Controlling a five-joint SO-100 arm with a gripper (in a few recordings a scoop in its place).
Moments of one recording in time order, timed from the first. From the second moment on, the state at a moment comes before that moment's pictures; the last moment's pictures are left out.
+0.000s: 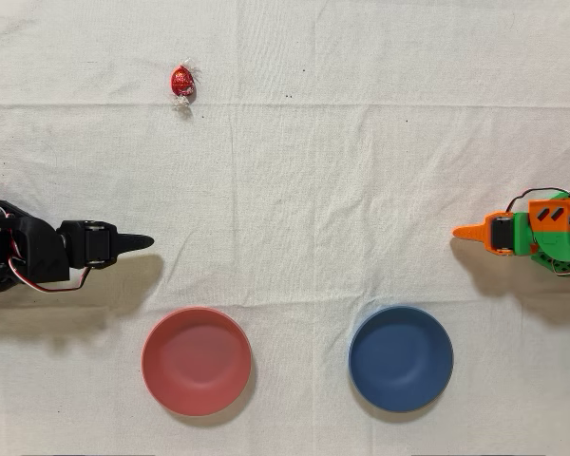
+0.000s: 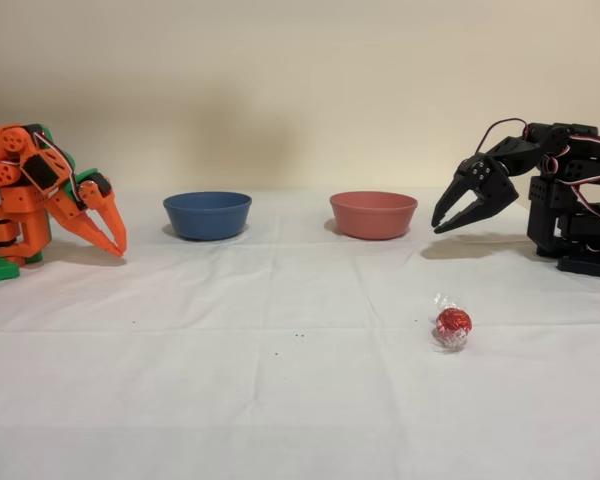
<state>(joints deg) 2.2 183.3 174.4 49.9 3.3</state>
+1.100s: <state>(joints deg) 2.2 181.8 174.0 49.0 -2.2</state>
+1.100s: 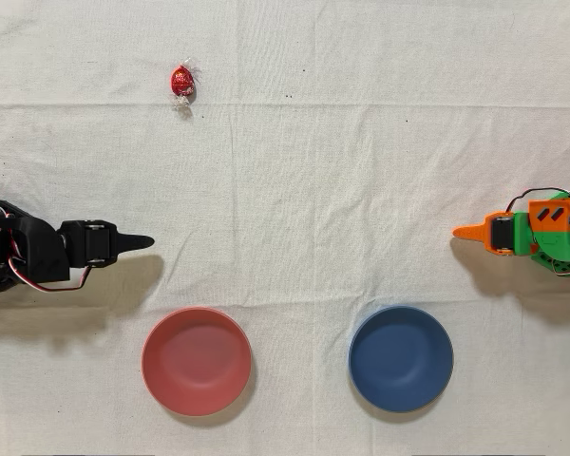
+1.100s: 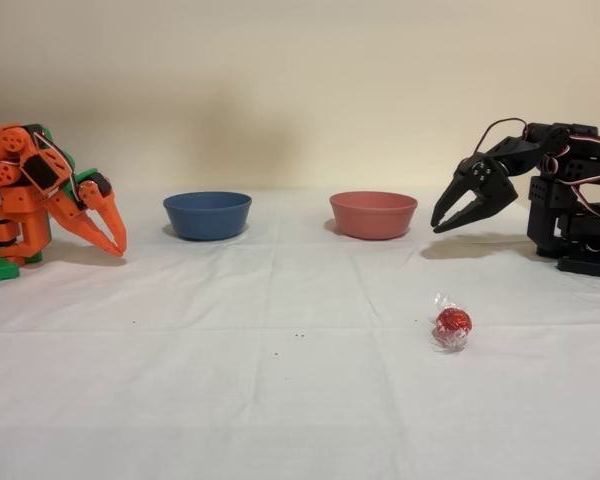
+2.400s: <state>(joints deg) -31.0 113.6 104.7 63.7 -6.2</state>
